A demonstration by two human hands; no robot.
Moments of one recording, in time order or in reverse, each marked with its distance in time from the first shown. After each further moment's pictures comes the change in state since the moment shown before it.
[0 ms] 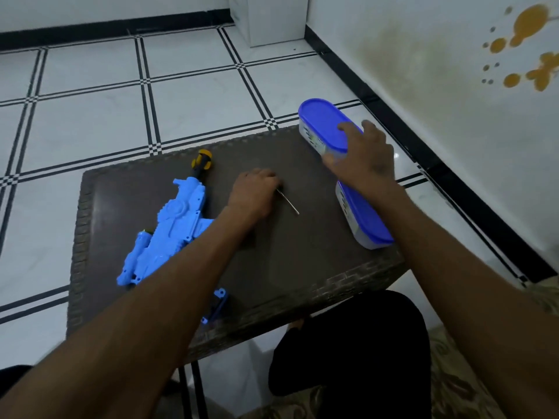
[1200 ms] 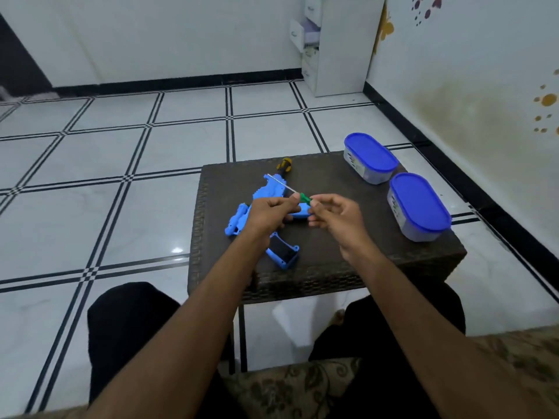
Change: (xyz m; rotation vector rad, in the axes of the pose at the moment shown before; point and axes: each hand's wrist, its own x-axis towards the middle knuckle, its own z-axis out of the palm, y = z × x) left_hand -0.190 0.001 -0.061 -1.347 0.295 -0.664; right_hand -0.186 -0.120 0.009 1.352 -0.325 0.098
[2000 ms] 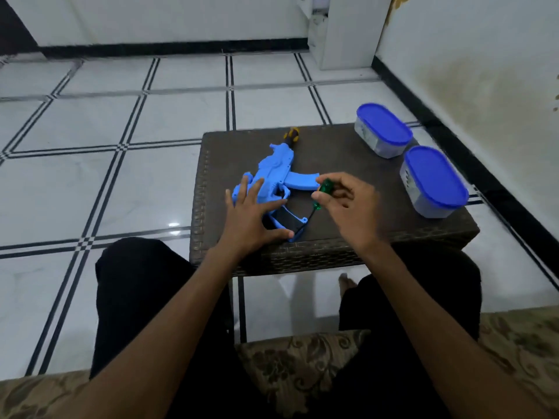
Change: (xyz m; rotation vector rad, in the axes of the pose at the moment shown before) left_hand -0.010 -0.087 -0.056 1.063 0.036 0.510; right_hand -0.037 0.010 0.007 -0.412 0.056 -0.377
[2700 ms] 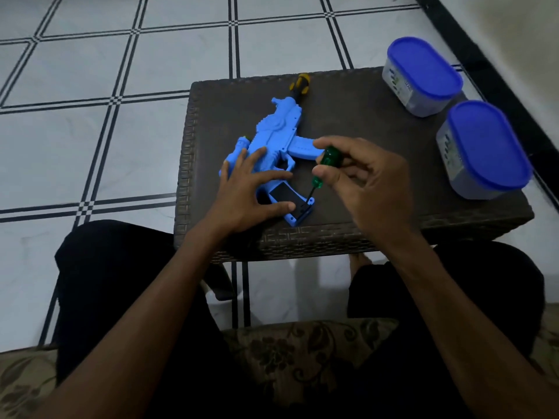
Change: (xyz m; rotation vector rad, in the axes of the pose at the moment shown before) left_hand 0.018 -0.006 0.001 -0.248 -0.133 -0.070; right_hand 0.017 0.005 -0.001 0.020 -0.154 -0.136
